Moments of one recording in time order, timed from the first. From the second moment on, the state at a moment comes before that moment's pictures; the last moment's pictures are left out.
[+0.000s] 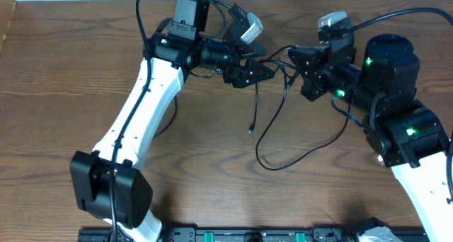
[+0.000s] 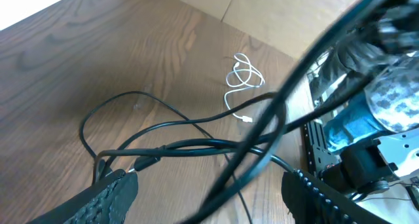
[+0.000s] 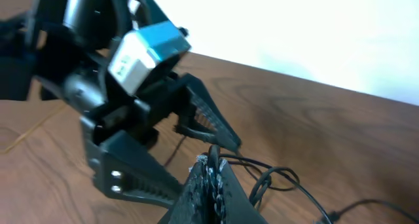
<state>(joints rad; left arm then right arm) -0.32 1.78 1.64 -0.72 1.09 0.39 0.34 1.20 1.30 -0.47 -0.39 0.15</state>
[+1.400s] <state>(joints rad) -0.23 1.78 1.64 -0.71 0.86 0.35 0.32 1.11 1.30 -0.51 -0.42 0.18</state>
